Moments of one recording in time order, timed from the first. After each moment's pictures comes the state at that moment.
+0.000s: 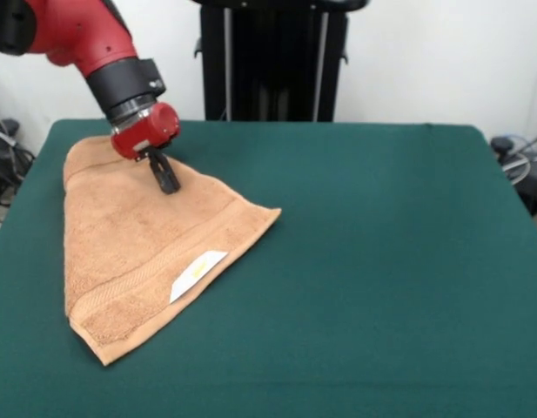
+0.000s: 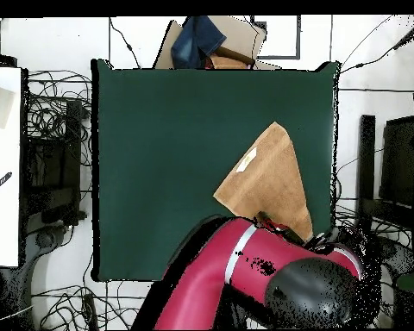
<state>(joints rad) -0.38 -0.03 -0.50 1.41 -1.34 -1.14 3.36</state>
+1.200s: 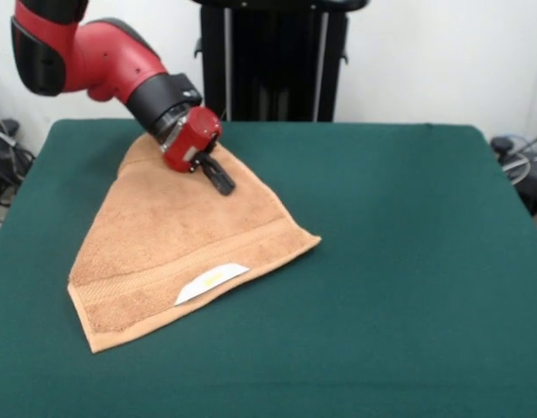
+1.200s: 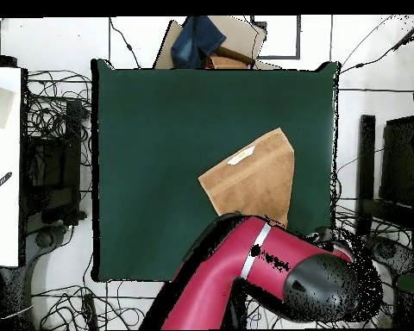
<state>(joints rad) -0.43 0.03 -0.38 1.41 -1.34 -1.36 3.36</state>
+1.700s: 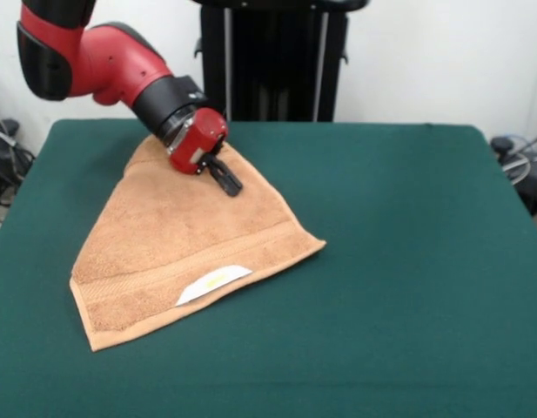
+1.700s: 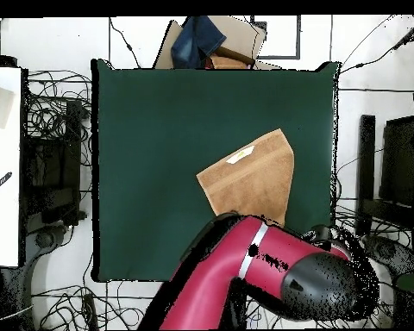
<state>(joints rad) -0.42 0.03 -0.37 1.41 -1.34 -1.36 3.36</state>
